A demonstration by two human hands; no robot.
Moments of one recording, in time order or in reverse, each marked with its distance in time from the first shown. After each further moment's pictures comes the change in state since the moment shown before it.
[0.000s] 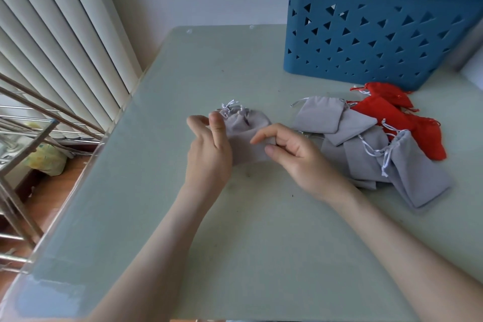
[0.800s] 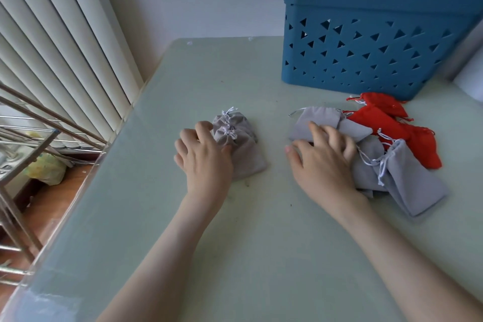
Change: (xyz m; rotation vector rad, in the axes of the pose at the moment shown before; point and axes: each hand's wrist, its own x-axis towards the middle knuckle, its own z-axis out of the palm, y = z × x) left_hand 0.012 -0.016 0.011 0.439 0.195 0.118; right_hand -0.005 0.029 -0.018 -1.282 0.447 0.190
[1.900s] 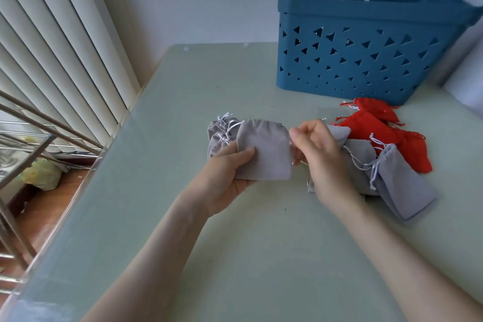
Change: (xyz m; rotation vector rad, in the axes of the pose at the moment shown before) left_hand -0.006 0.022 -0.020 -1.315 -0.922 -0.415; right_hand 0.009 -0.010 -0.040 1.424 -0.094 0.277
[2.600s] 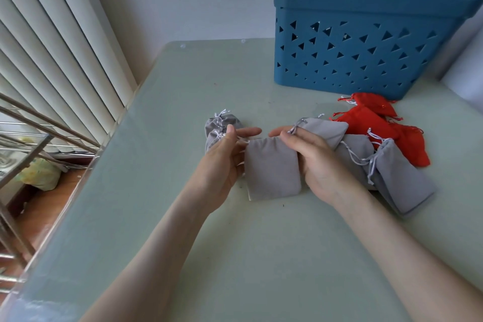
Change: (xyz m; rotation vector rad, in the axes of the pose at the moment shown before) left_hand 0.007 -0.004 0.001 0.143 0.115 0.117; right_hand 0.005 0.006 -0.002 0.192 -0.193 0.290
